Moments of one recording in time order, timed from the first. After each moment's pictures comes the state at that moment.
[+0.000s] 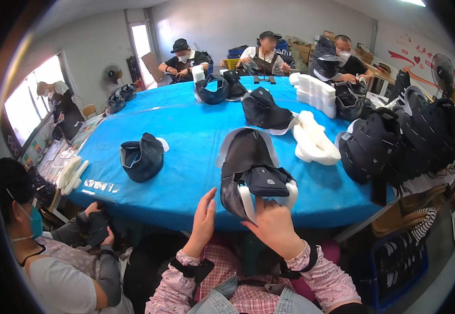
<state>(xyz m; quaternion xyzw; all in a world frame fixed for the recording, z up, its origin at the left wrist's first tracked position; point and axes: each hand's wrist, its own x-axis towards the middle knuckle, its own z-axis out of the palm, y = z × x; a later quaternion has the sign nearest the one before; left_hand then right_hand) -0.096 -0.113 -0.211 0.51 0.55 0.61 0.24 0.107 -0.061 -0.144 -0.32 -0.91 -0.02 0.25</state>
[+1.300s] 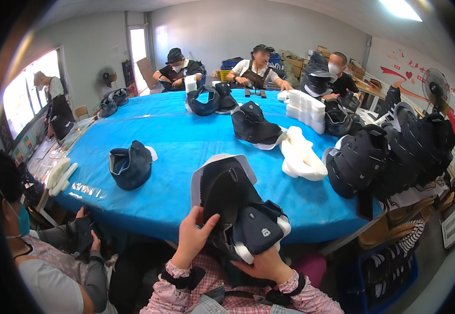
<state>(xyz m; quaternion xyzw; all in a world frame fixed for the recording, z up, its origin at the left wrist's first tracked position) -0.063 -0.124 -0.160 0.51 0.66 0.53 0.15 0.147 -0.088 -0.184 -0.18 -0.90 0.11 0.38</state>
